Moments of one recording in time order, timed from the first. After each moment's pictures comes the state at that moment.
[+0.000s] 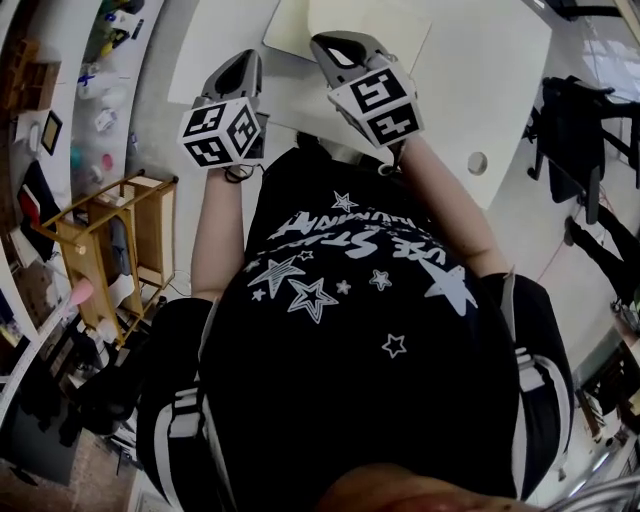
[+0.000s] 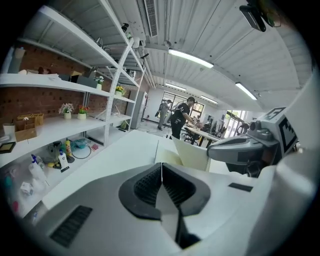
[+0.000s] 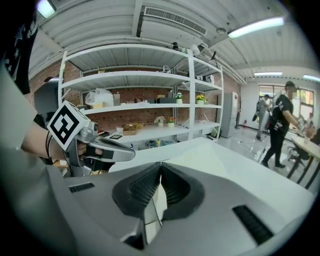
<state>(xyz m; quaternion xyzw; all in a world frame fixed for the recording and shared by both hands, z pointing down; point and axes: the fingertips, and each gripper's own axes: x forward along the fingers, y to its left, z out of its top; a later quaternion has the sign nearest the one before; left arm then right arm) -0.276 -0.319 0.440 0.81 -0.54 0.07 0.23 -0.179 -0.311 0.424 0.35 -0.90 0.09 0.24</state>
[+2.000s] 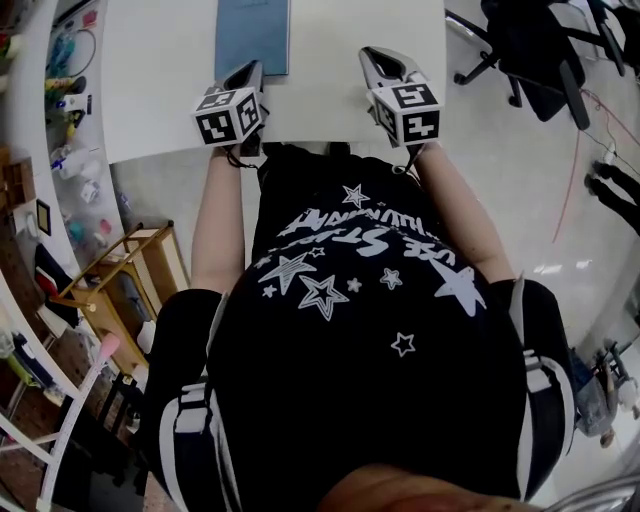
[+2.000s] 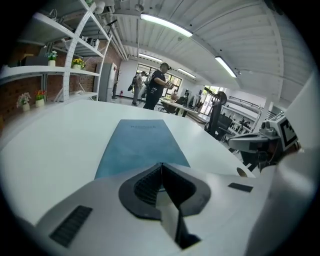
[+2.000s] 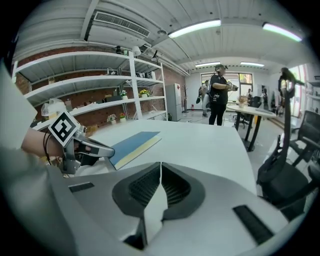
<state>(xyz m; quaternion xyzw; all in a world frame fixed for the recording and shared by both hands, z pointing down) -0.048 -0.274 0.524 0.86 -0.38 0.21 0.26 0.133 -0.206 0.494 0.58 -0.76 0.21 0.20</state>
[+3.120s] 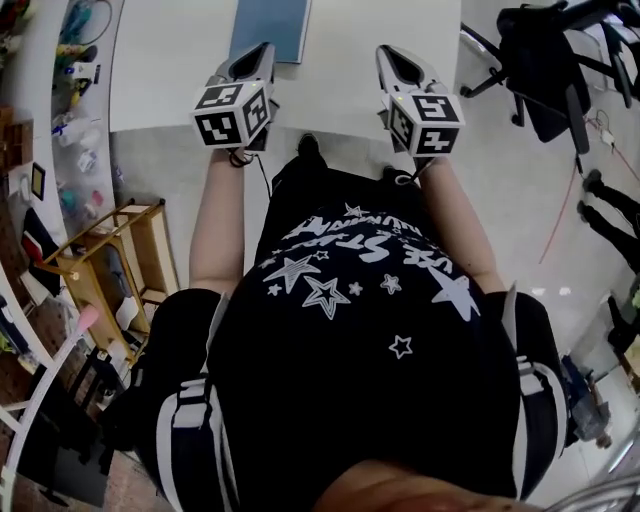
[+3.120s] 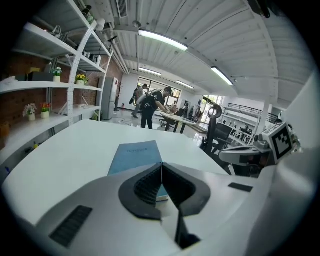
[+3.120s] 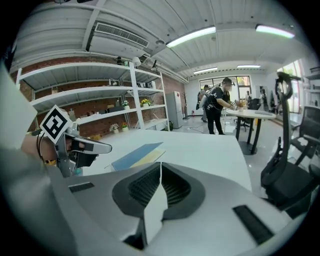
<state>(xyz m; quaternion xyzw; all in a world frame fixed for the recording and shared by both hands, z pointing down) -0.038 -0.253 0.441 0.87 -0.41 0.16 0.22 0.137 -0.193 0.449 0.59 -0.77 0.20 0.16</state>
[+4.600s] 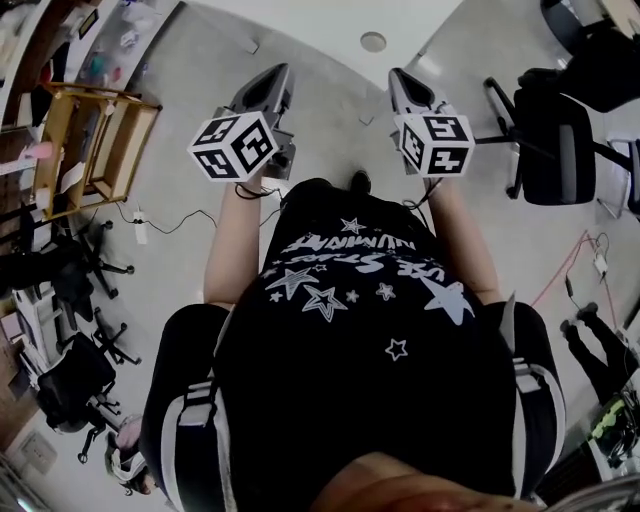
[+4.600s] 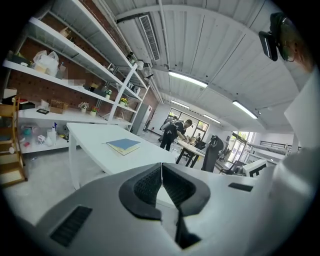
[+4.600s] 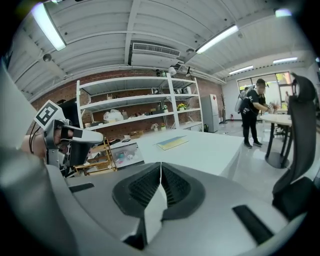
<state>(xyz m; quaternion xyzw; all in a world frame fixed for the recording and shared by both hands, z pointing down) 0.054 0.101 0.367 0.77 -0.59 -0.05 0.24 0.228 0.059 0.429 0.39 -0.90 0.14 0.15</state>
